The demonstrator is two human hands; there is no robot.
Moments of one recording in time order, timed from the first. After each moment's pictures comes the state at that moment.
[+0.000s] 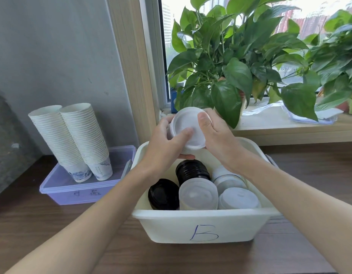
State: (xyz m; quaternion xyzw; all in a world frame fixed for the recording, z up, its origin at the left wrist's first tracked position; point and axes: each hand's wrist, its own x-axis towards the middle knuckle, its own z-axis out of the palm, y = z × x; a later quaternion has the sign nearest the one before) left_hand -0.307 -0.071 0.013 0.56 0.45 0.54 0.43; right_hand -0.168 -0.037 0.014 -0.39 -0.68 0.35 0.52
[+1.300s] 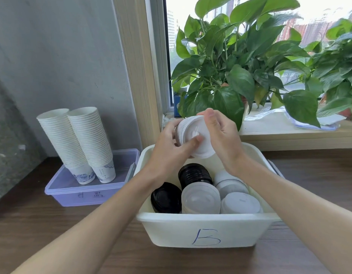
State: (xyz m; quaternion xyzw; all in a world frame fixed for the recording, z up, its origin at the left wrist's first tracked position) left_hand -0.309 -0.068 0.004 0.63 0.45 0.52 0.35; right_hand -0.167 -0.035 0.014 -0.37 -0.64 0.34 0.59
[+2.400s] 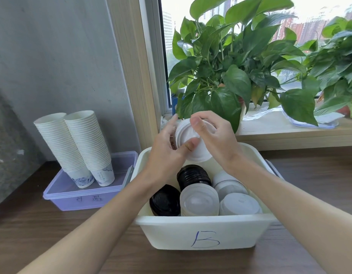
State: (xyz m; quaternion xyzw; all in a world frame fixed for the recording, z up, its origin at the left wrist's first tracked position) left_hand -0.309 -0.066 0.003 0.65 0.46 0.52 0.32; right_hand -0.168 -0.041 0.021 -0.34 -0.66 0.35 0.57
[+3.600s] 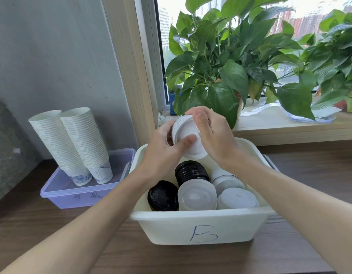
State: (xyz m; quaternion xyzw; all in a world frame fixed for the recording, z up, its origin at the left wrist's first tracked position) left_hand -0.311 -0.068 0.004 0.66 0.43 0.53 0.31; right_hand -0.167 -0.036 0.014 -0.36 -0.71 0.24 0.55
